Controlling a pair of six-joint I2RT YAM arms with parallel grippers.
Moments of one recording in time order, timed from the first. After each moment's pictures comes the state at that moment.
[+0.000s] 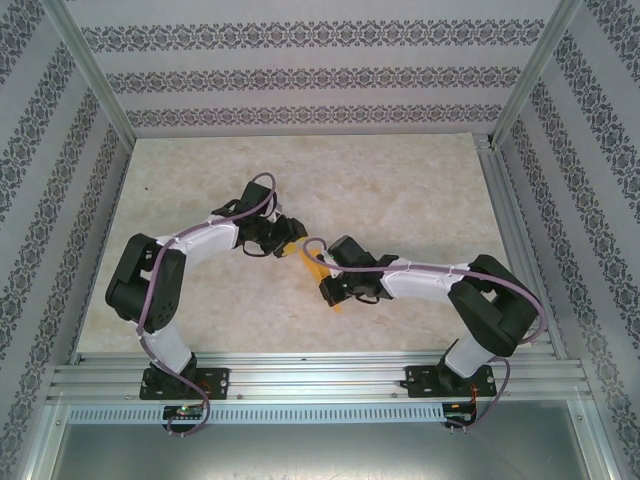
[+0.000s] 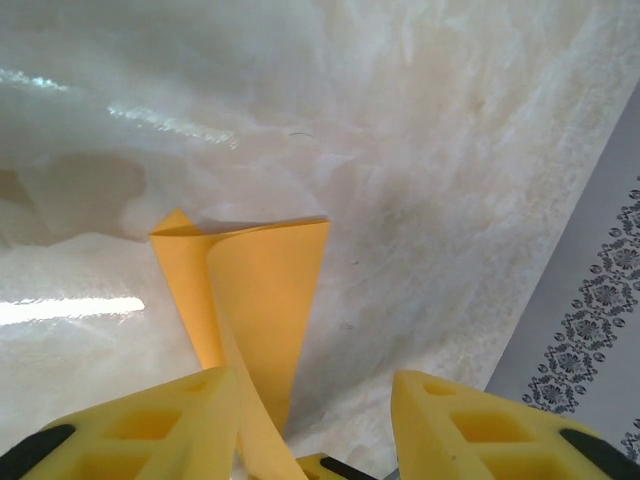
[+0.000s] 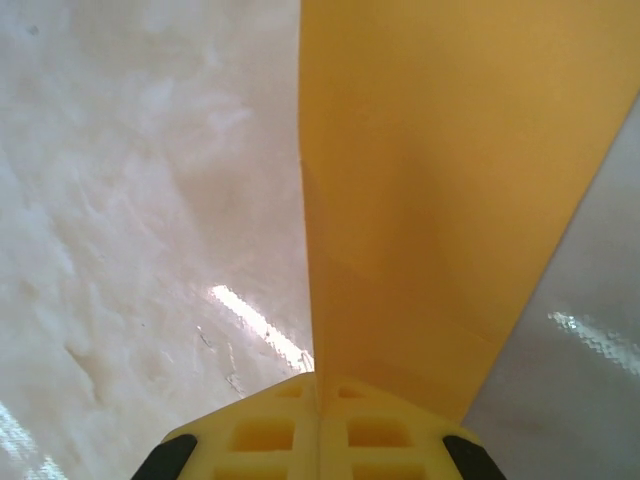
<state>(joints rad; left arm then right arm) -0.44 1.73 1.08 -0.32 0.55 -1.01 0.79 1.60 0.75 -0.17 -0.25 0.34</state>
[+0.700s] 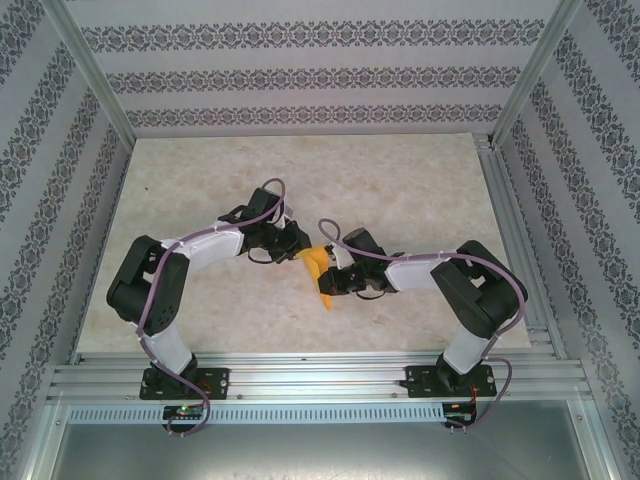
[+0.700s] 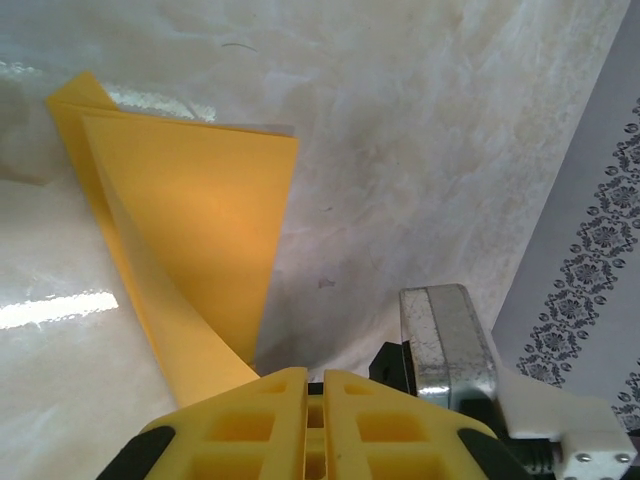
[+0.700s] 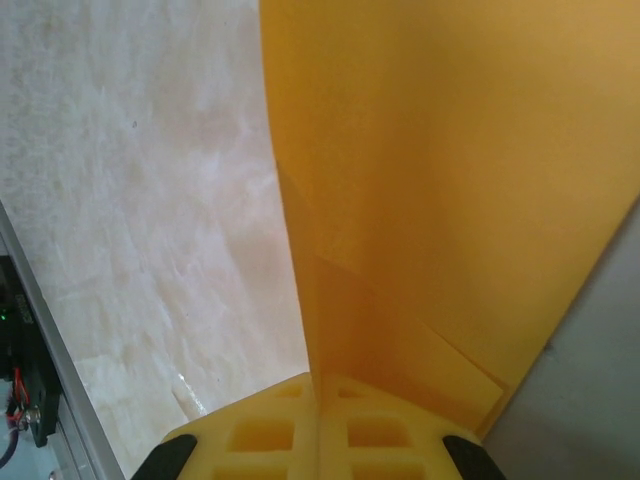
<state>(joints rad) -0.49 1.74 1.04 -0.24 0.61 -1.01 0.65 1.72 0.70 0.10 -0.58 0.51</state>
